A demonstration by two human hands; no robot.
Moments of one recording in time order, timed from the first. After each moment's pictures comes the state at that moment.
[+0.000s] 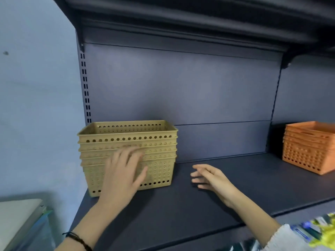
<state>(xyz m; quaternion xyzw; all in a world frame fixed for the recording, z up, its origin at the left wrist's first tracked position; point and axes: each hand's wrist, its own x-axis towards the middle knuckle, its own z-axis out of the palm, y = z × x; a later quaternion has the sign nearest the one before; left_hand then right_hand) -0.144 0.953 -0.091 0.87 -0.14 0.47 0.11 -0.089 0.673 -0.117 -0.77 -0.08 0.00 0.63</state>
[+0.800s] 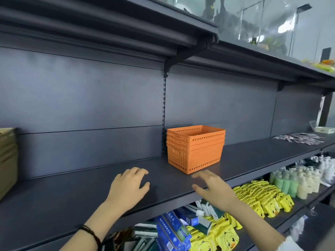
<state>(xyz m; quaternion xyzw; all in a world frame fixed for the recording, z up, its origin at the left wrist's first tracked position) -0.112 0.466 -0.105 0.94 -0.21 0.24 0.09 -0.157 0.192 -0.107 -0.96 -0.07 -0.19 0.18</state>
